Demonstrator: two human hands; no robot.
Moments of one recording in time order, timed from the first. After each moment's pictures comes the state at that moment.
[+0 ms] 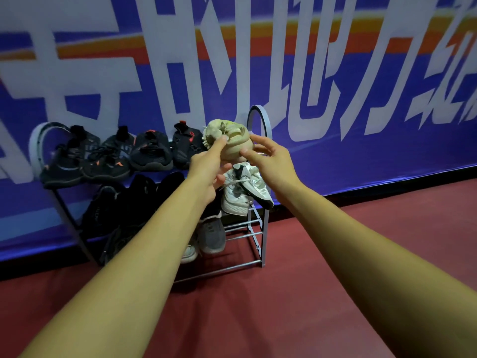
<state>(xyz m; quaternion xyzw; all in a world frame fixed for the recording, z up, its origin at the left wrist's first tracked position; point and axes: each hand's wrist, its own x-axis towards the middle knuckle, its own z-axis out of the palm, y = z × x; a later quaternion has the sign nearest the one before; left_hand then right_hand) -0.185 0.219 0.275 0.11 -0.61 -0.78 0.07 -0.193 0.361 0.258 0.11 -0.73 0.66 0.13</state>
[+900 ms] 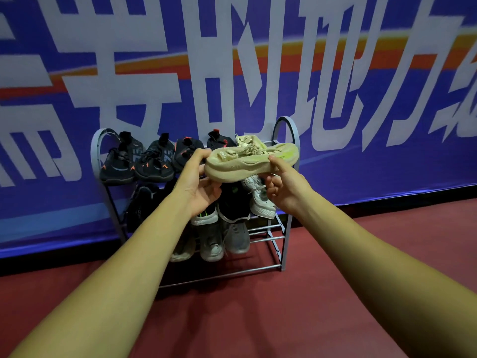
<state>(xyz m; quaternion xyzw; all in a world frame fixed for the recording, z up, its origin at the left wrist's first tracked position) -0.144 0.116 0.272 0.09 -0.55 -0.83 -0.01 -0.177 0.315 0.256 -0.07 -0.51 0.85 -0.08</state>
